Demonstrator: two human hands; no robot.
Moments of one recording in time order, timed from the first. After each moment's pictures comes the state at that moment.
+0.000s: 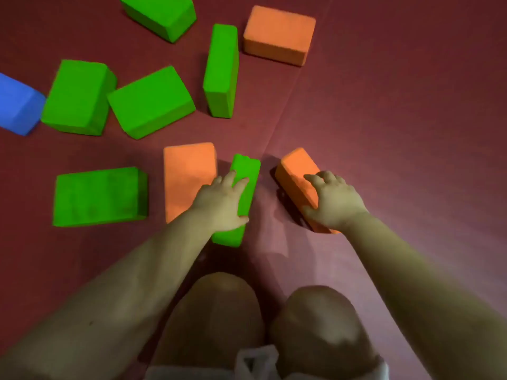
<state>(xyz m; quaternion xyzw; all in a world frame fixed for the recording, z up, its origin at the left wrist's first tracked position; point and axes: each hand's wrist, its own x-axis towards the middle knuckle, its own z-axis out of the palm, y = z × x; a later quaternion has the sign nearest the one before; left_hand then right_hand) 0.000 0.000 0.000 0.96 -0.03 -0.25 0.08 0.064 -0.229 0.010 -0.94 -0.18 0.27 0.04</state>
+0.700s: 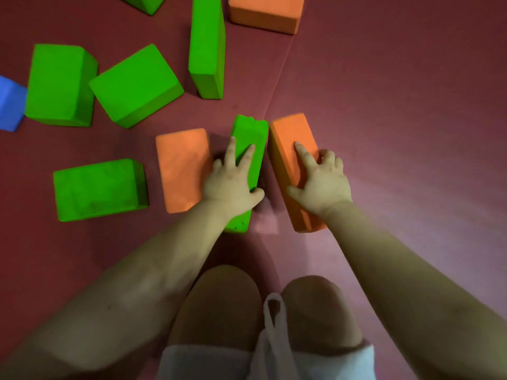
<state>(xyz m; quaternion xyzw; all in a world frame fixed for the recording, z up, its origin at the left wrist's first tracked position) 0.017 -0.032 0.050 0.96 0.07 -0.24 0.13 0.055 -0.205 0.053 -0.96 -0.06 0.25 0.10</state>
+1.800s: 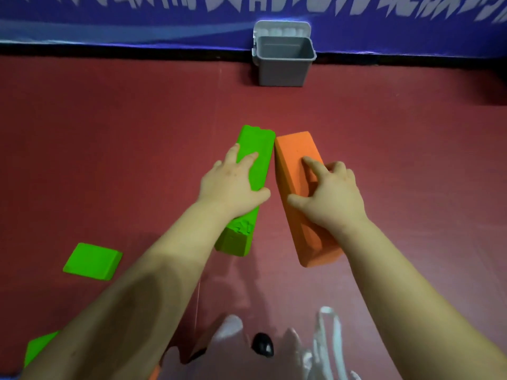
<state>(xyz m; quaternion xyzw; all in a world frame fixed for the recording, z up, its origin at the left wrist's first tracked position) 0.487 -0.276 0.675 0.98 -0.12 -0.09 0.16 0.441 -0.447 0.679 -0.98 0.12 0.02 0.18</state>
